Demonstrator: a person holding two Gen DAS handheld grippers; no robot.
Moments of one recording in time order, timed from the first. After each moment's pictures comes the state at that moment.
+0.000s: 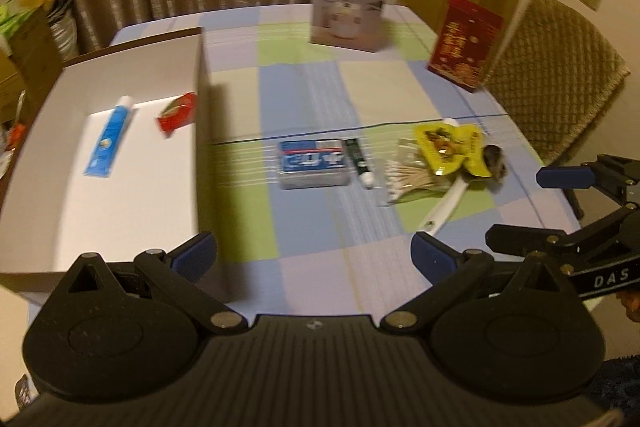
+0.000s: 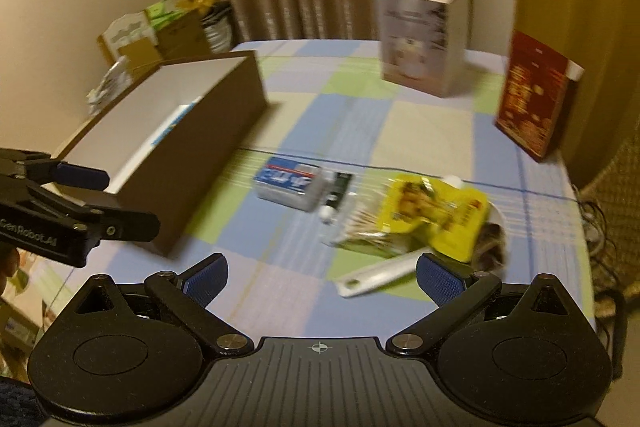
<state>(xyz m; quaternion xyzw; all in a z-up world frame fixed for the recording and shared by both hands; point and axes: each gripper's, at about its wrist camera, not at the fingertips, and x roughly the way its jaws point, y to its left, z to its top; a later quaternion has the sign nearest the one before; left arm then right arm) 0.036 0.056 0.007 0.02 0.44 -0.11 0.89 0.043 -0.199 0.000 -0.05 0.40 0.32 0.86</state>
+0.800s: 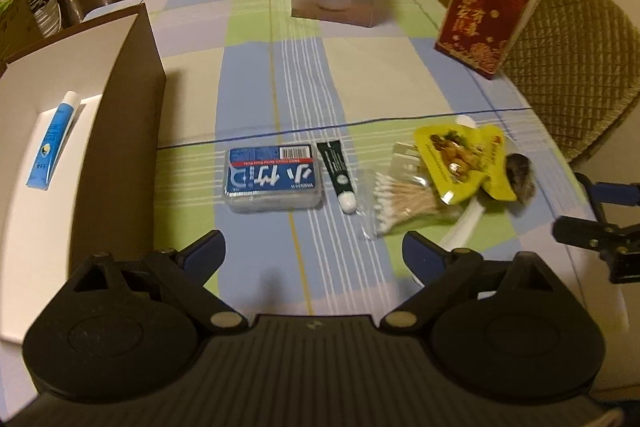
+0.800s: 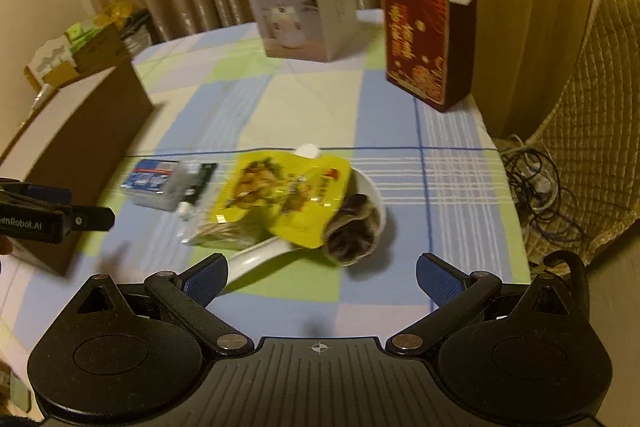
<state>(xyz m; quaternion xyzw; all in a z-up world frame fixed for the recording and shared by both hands) 0.121 0.004 -0.055 0.03 0.47 -0.08 0.88 0.126 -0.280 -0.052 -0.02 0.44 0.23 0.87</state>
